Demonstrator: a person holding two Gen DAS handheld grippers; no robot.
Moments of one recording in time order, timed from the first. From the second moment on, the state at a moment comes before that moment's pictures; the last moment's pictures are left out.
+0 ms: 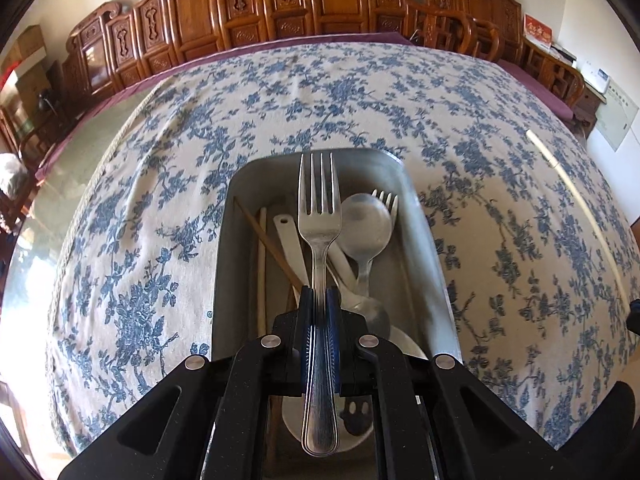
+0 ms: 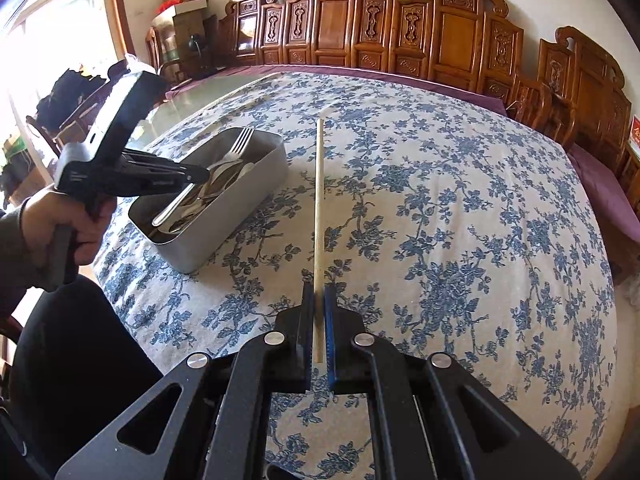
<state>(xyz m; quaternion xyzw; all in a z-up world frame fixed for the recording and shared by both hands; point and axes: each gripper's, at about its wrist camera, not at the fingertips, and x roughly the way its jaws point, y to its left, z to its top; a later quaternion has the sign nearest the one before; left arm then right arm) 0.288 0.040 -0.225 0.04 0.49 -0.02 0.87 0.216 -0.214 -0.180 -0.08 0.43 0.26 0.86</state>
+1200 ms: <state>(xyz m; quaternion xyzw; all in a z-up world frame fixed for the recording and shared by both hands) 0.235 0.097 -0.173 0.02 0.45 -0.03 0.89 0.230 -0.109 -0.175 -0.04 0.44 0.29 0.85</state>
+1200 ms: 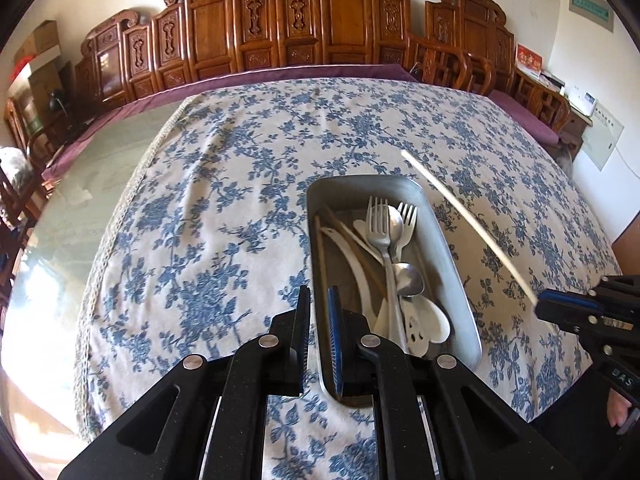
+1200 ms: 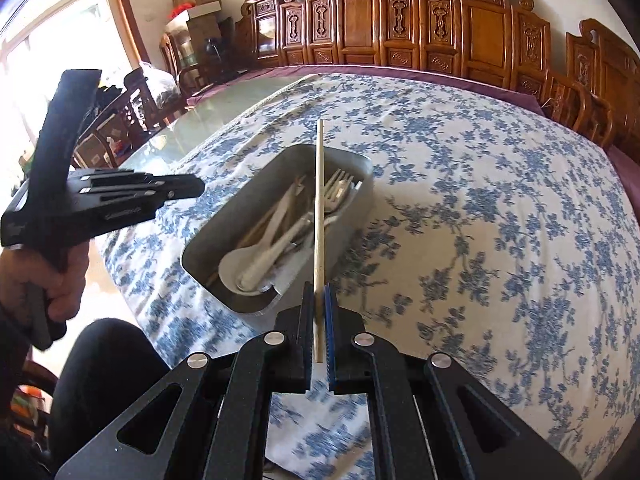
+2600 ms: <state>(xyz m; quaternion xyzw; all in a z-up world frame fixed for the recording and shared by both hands) 0.131 0.045 -0.068 0.00 0.32 -0.03 0.95 0.135 -0.187 -0.051 0.01 0.26 0.16 0.95</state>
